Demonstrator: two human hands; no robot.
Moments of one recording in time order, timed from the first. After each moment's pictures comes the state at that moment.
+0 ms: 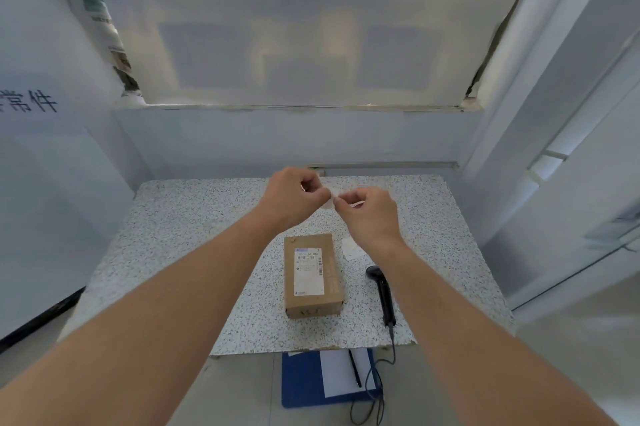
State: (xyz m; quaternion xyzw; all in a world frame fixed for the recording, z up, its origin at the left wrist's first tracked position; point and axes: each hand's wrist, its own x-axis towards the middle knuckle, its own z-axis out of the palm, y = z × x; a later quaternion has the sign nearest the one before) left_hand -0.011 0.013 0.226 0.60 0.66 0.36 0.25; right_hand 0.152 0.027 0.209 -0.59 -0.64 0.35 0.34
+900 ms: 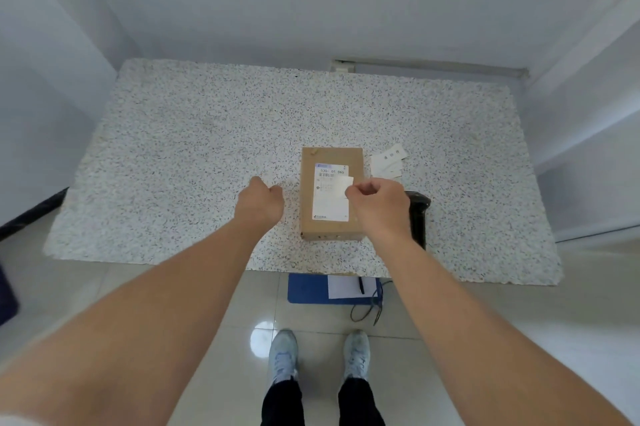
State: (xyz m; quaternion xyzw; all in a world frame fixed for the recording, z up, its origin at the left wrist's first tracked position) left_hand -0.079 -0.026 -0.021 0.30 0.87 0.18 0.36; right_hand 0.119 0.009 0.048 -0.68 -0.55 0.43 0.22
